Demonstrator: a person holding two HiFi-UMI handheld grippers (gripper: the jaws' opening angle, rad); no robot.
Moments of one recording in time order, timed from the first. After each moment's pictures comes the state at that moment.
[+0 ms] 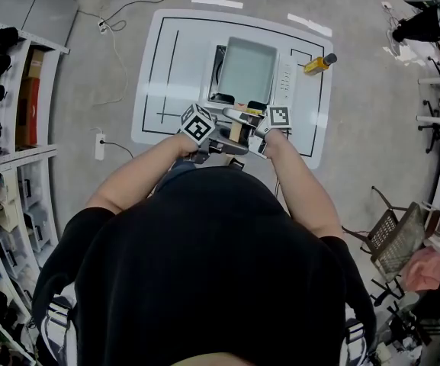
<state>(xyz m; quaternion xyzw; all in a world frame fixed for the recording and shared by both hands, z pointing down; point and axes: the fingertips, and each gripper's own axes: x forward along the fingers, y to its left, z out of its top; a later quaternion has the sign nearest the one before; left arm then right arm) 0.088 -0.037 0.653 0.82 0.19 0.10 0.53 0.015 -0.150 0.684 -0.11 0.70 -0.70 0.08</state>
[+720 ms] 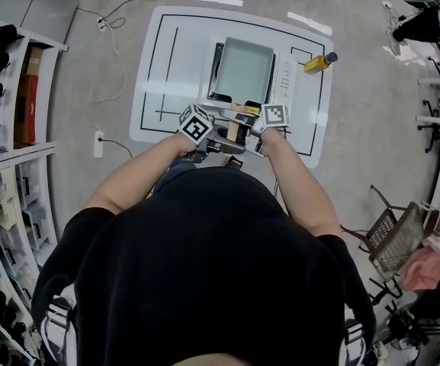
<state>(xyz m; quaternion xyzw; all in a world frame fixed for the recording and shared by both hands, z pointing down) 0.088 -0.035 0.671 0.82 0.19 0.10 0.54 0.011 -0.144 0.704 -0.12 0.71 -0.70 0.03</state>
